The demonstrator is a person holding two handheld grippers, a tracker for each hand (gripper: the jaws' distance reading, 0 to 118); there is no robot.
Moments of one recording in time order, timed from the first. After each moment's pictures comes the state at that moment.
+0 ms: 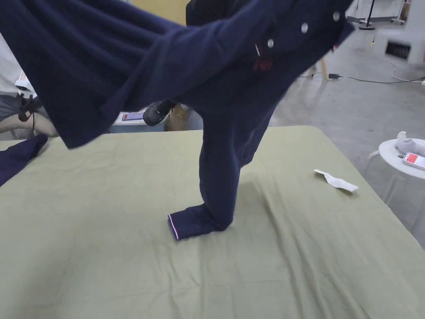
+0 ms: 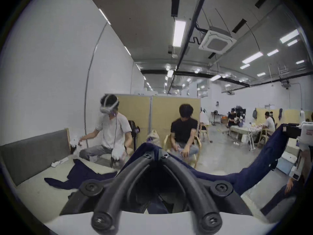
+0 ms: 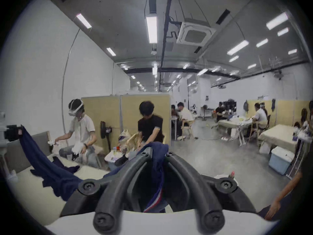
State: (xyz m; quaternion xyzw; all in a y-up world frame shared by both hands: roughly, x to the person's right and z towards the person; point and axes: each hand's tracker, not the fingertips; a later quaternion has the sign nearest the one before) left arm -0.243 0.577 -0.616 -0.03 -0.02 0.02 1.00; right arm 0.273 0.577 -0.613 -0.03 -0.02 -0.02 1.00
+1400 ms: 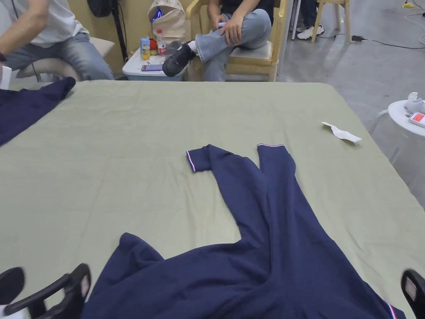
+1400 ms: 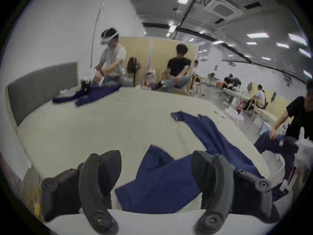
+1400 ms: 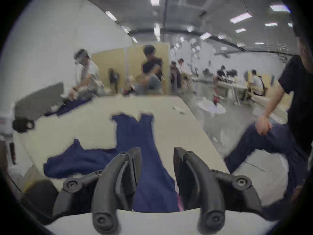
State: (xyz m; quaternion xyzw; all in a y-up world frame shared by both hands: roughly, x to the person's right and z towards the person) left arm -0.208 0.283 -0.253 -0.22 -0.04 0.04 0.97; right arm 0.241 0.272 -0.209 -0.15 0.02 -0.02 0.99
